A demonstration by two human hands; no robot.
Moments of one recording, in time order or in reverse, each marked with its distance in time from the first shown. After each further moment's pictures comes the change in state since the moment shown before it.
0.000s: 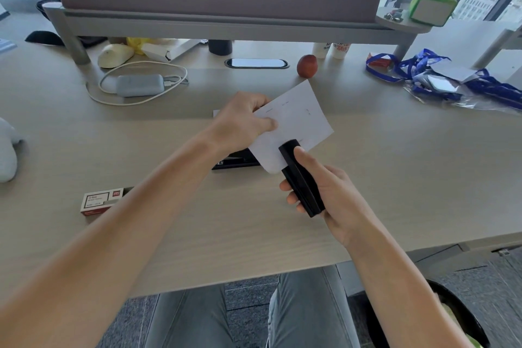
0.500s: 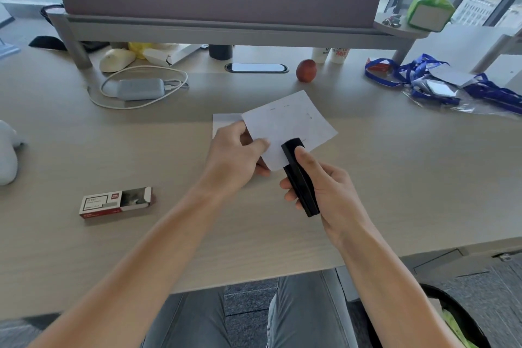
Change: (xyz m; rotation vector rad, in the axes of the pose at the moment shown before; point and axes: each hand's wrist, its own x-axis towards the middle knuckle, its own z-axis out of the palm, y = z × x) left_hand -0.047 -0.008 0.028 -0.352 0.233 -0.114; right_hand 0.002 0.004 0.004 0.001 0.112 -0.114
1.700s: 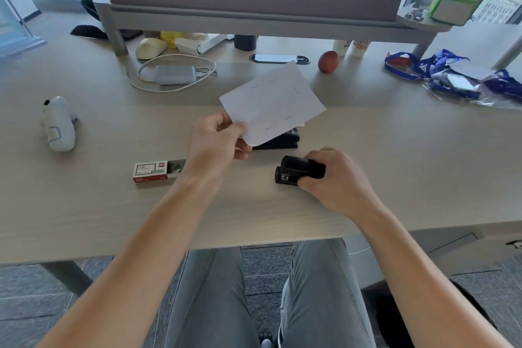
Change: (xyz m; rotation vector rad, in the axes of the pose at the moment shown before) left_hand -0.035 -0.013 -0.070 -0.127 0.212 -0.082; right_hand -0.014 0.008 0.017 -1.057 -0.053 -0.320
